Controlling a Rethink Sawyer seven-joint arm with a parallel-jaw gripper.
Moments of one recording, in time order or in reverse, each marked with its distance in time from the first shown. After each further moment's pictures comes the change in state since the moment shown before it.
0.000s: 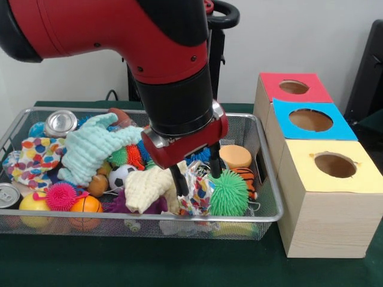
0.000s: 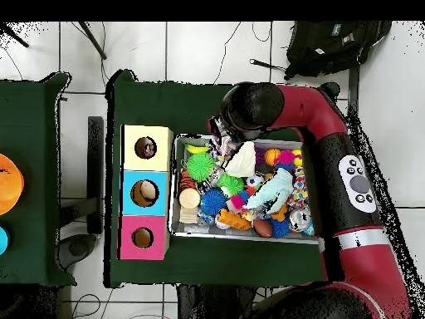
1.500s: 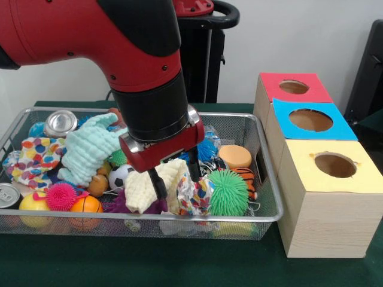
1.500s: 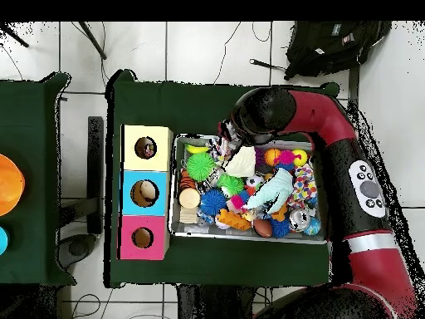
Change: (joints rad) arm -0.040 0.014 0.000 0.007 -0.019 -0.004 0.000
